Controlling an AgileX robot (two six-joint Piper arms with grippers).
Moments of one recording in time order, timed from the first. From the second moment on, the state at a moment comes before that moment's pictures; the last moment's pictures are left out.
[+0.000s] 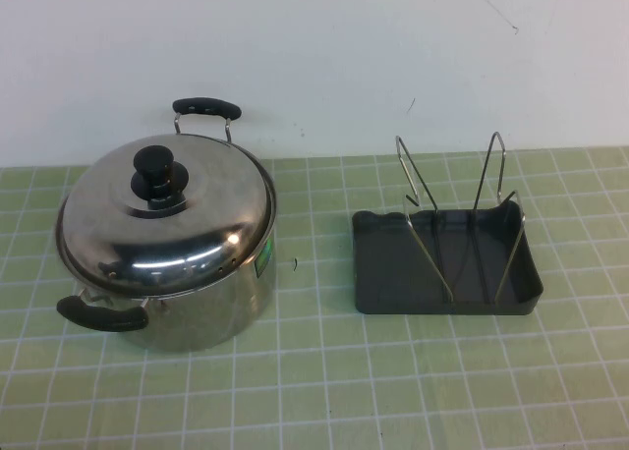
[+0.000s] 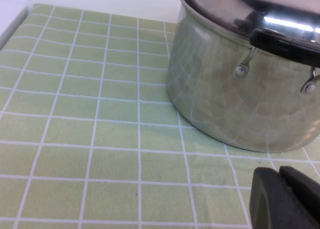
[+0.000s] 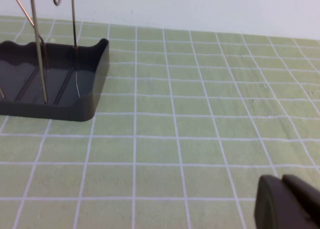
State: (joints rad) right arm -0.05 -0.01 0.03 0.05 0.40 -0.15; left arm -0.05 -0.01 0.02 -0.05 0.35 -0.20
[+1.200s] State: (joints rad) right arm -0.05 -0.01 0.03 0.00 0.40 -0.15; left arm -0.05 -0.01 0.02 -0.05 0.35 -0.19
